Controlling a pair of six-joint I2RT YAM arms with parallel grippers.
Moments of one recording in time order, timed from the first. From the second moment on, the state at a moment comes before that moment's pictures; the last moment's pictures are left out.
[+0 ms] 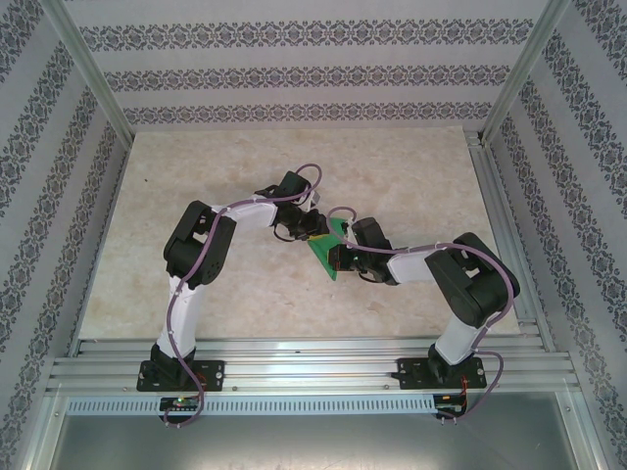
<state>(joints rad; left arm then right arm) -0.54 2.19 1.49 -0.35 0.56 -0.67 0.55 1.73 0.64 0.30 -0.30 0.55</state>
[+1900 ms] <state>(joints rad) -0.54 2.04 1.38 -0.38 0.58 -0.64 0.54 1.75 0.67 0.28 -0.31 0.54</state>
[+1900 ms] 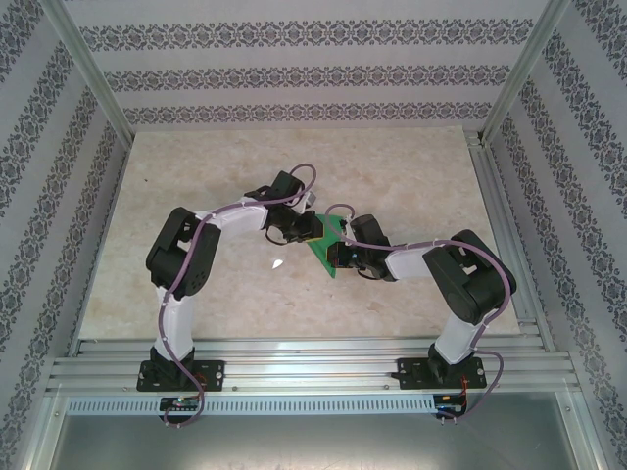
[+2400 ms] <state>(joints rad) -0.55 2.10 1.37 -0.38 0.56 -0.64 0.54 1.76 0.69 0.25 -0.31 0.54</state>
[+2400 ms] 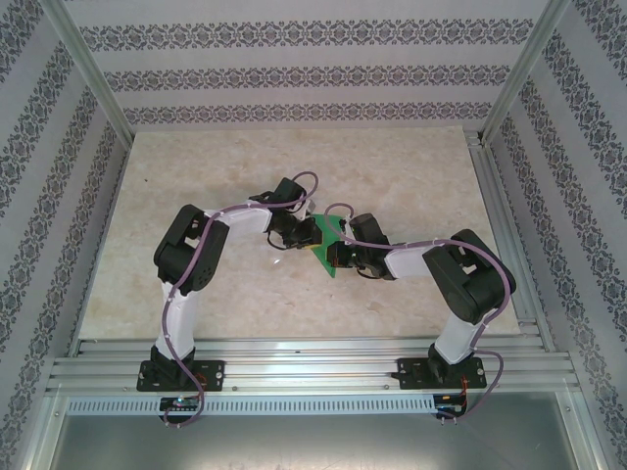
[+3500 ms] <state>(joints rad) -0.57 2.11 1.35 -0.34 0.52 -0.63 0.59 1.60 0.68 0.07 -0.35 0.74</state>
